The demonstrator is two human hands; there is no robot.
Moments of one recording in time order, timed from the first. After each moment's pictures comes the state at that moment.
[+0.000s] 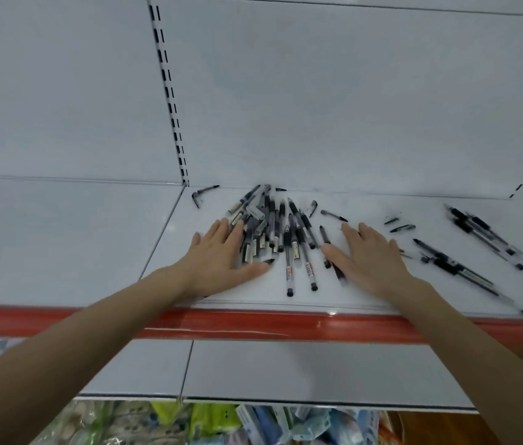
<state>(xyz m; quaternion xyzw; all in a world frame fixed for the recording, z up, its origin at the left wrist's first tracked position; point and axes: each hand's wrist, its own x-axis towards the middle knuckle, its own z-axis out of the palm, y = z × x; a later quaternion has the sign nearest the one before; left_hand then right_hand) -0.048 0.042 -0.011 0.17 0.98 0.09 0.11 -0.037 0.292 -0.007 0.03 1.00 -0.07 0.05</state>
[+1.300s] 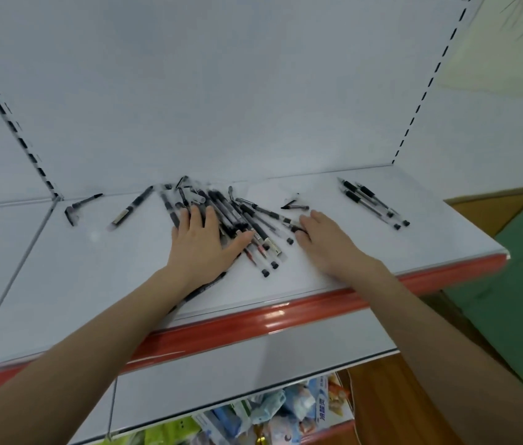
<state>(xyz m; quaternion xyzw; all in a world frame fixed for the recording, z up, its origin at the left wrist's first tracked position) -0.075 0.179 -0.020 0.16 0.97 0.16 0.02 -0.028 0.381 -0.011 0.05 0.98 -0.20 0.01</state>
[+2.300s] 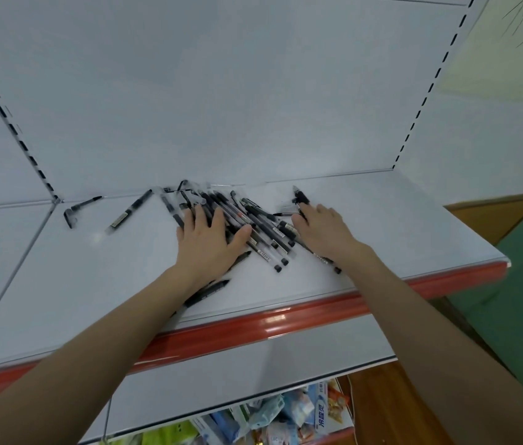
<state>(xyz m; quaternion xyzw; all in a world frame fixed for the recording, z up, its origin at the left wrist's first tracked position) -0.078 0.196 -0.018 0.13 0.97 0.19 0.02 -0.057 0.393 -0.008 0.13 0.96 -0.24 -0.01</state>
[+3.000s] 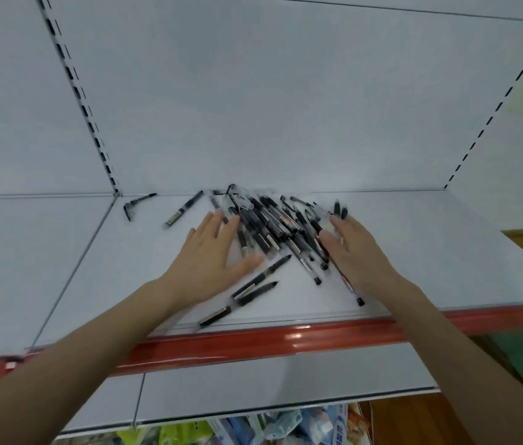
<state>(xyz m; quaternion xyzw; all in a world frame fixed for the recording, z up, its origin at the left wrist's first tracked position) -0.056 0.121 -0.001 0.21 0.96 0.17 0.02 -0.037 0.363 -0.010 0.04 0.95 -0.31 -0.04</state>
